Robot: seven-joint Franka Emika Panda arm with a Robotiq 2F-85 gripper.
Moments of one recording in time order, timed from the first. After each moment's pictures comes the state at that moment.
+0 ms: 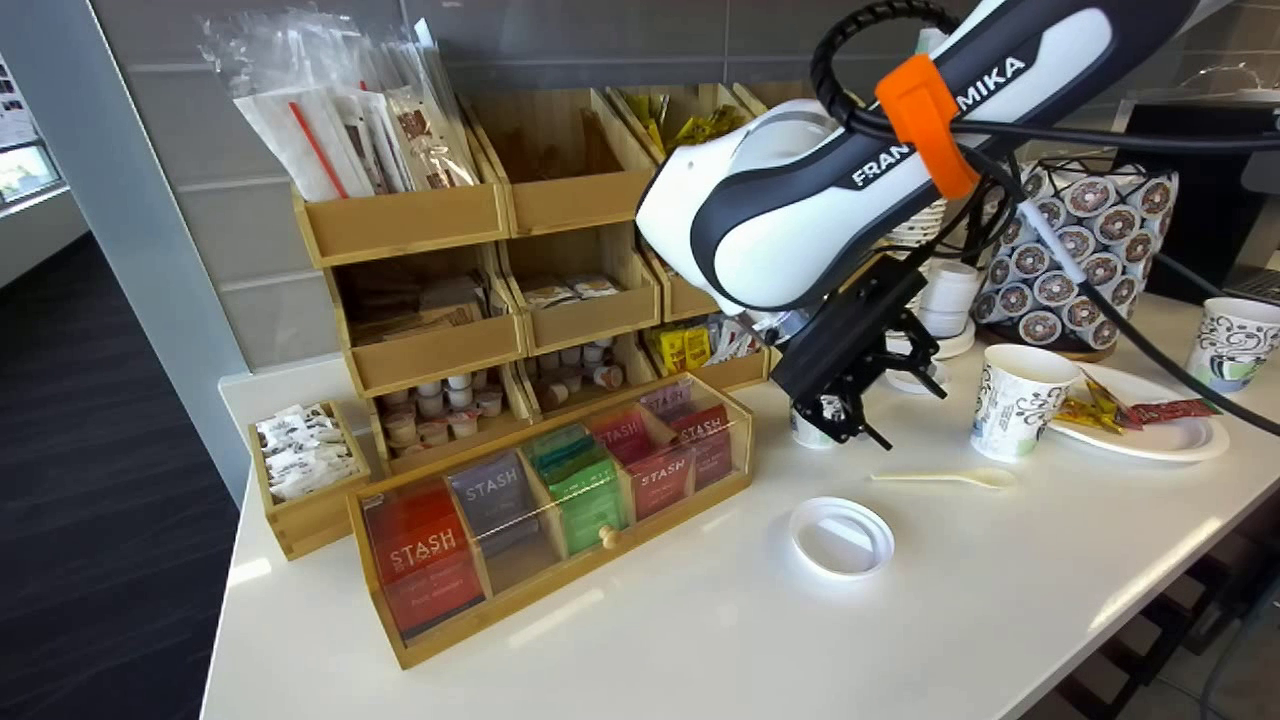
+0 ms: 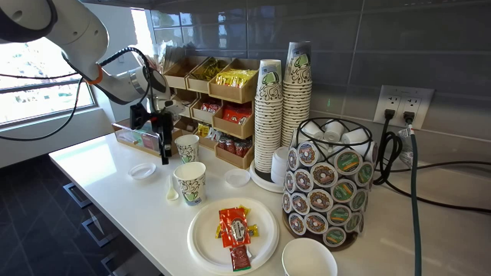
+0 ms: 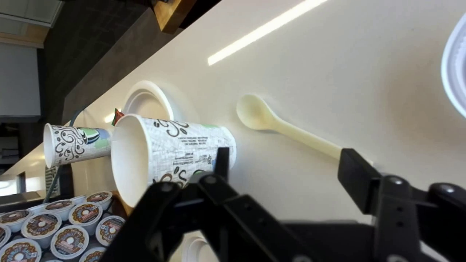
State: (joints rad) arm 0.17 0.62 -0.01 -1.61 -0.39 1.49 0.90
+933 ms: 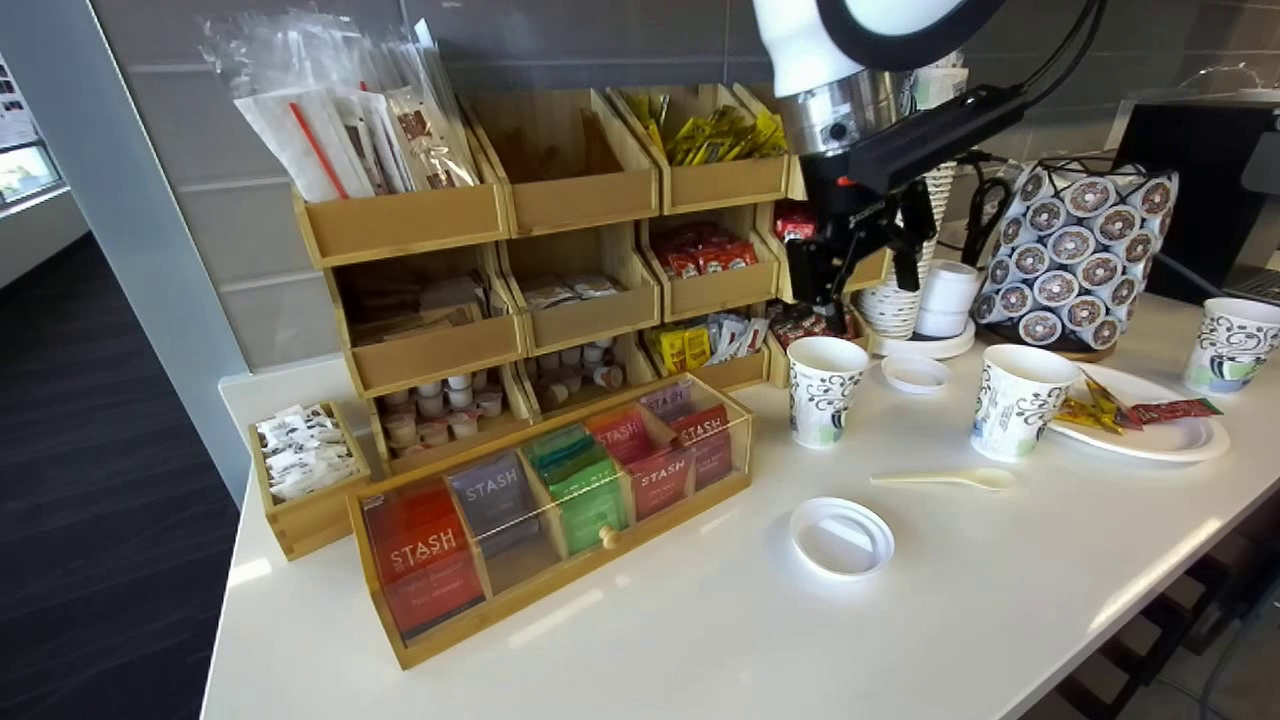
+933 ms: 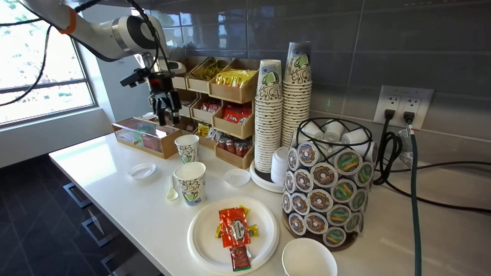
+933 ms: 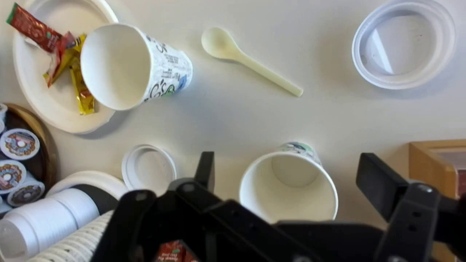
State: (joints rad) arm 0.08 0.24 -0.01 -1.83 -0.23 1.83 0.48
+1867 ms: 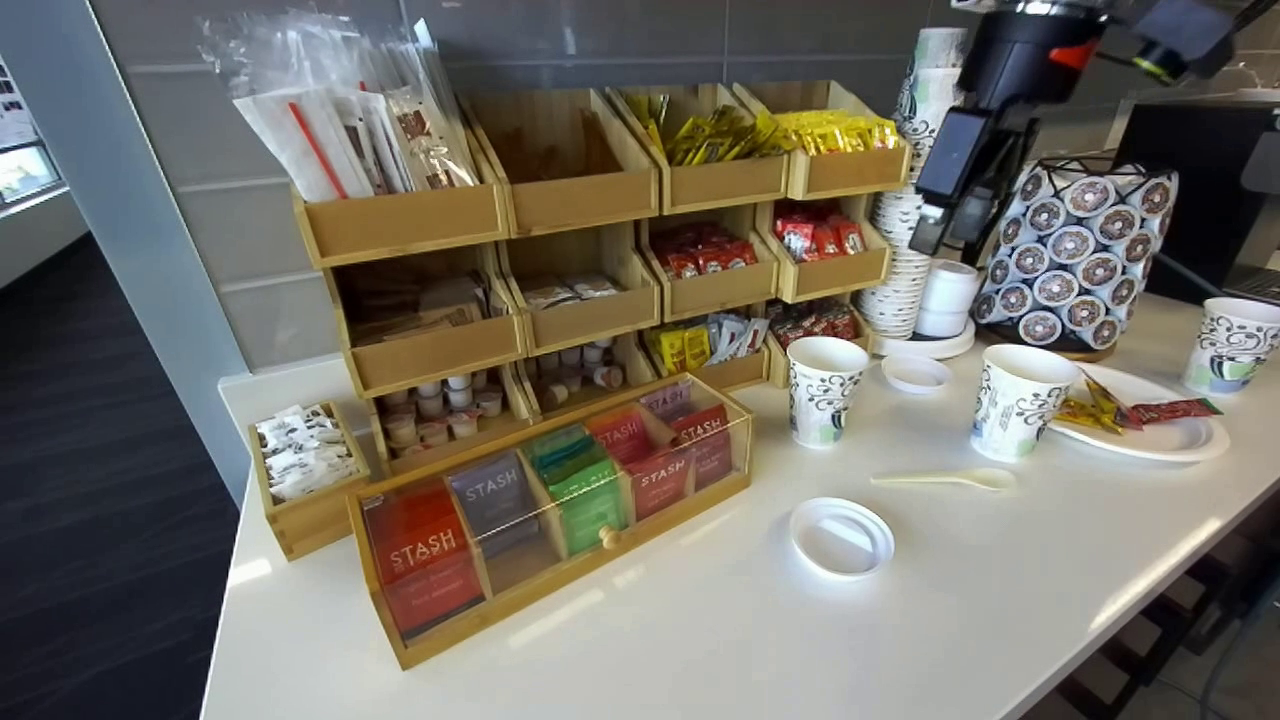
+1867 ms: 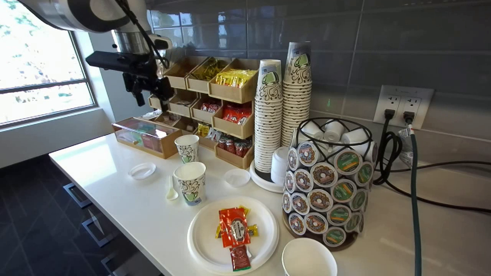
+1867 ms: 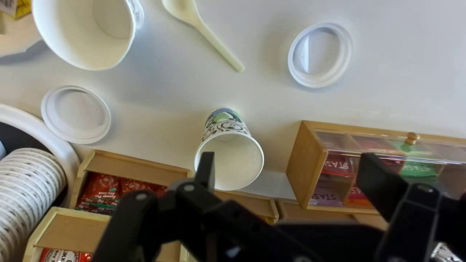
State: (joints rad) arm -0.02 -0.26 -0.03 -2.30 0.10 2.19 -0.08
